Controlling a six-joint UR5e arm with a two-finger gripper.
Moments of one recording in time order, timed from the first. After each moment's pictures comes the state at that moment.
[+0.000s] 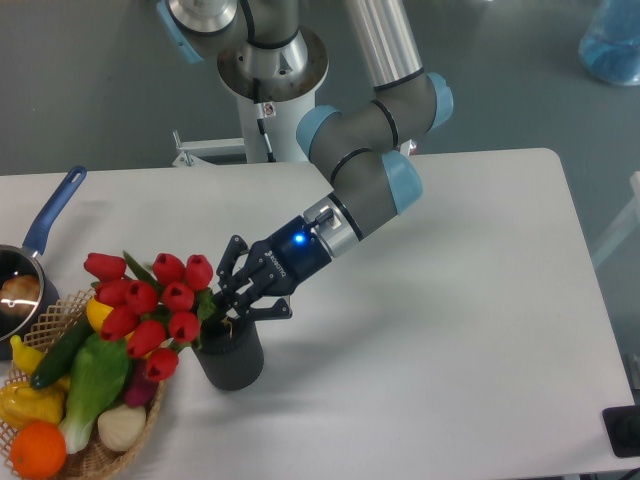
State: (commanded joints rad) arm 2.55 -1.96 -1.95 -0.70 0.22 1.37
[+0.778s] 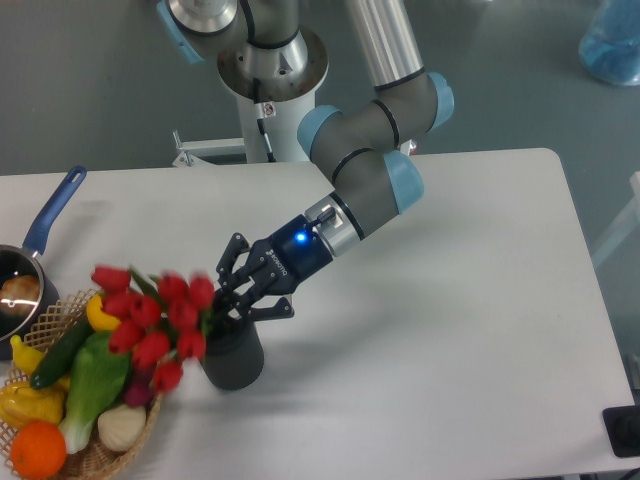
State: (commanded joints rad) arm 2.55 -1.96 -1.95 -0.70 0.22 1.37
